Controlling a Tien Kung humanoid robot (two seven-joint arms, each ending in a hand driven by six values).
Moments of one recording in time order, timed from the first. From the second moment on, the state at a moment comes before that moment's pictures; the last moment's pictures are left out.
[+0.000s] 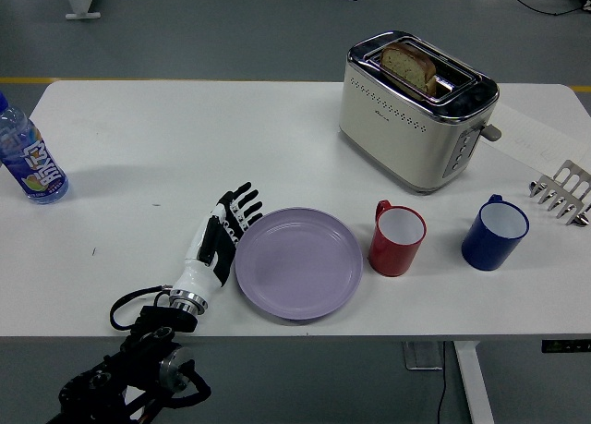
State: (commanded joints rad) left arm -0.31 0.00 -0.87 -1.00 0.68 0.14 -0.46; right arm 0.15 -0.07 1.07 0.24 -0.27 -0.45 -0.29
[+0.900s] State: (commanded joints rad) left arm -0.32 0.14 -1.26 -1.08 0.78 -0.02 -0.14; right arm 0.15 -0.07 1.05 0.24 -0.22 -0.44 -0.27
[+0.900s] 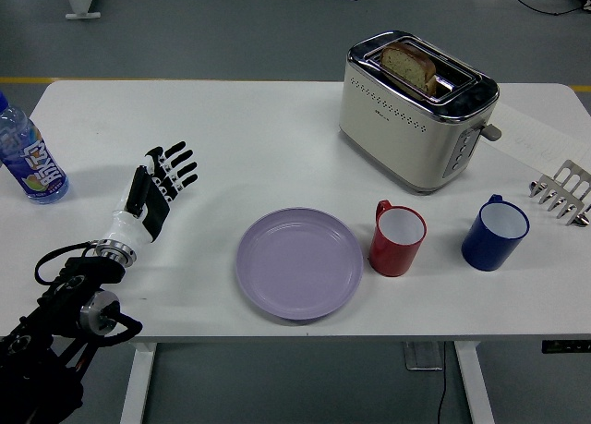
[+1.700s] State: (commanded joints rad) left arm -0.23 0.31 -1.56 -1.10 0.70 -0.10 0.01; right arm 0.15 -0.07 1.05 0.24 -0.20 -0.44 -0.27
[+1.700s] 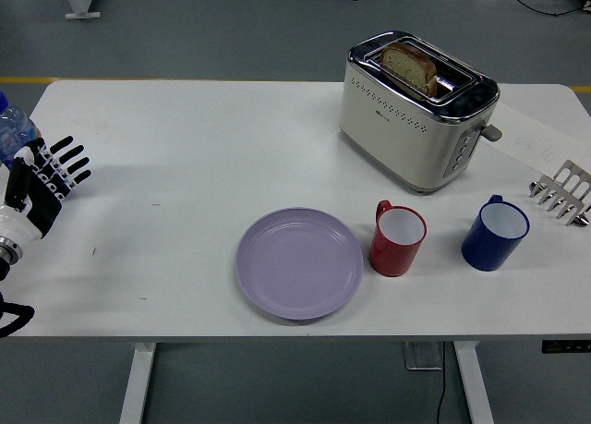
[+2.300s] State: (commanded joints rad) left arm -0.17 0.34 -1.63 -1.10 0.69 -0.11 0.01; right arm 0.14 -0.06 1.05 0.24 -0.20 -0.44 -0.27
